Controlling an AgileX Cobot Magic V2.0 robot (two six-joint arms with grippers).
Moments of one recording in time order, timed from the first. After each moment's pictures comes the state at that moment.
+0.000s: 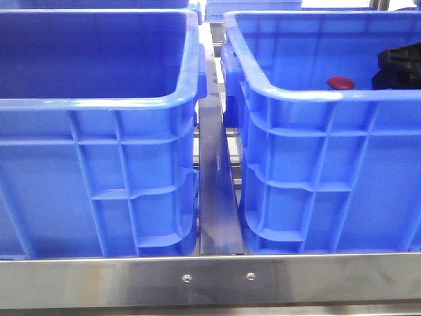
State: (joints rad) left arm 0.05 0.52 -0.70 -0.33 0.50 0.22; right arm -0.18 1.84 -1.11 1.83 0.34 -1.89
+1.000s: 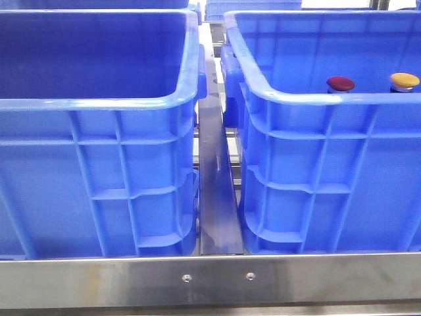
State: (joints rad) left arm 0.05 0.52 -0.70 -0.33 0.50 0.22; right arm -0.14 0.92 -0.63 1.82 0.16 -1.82
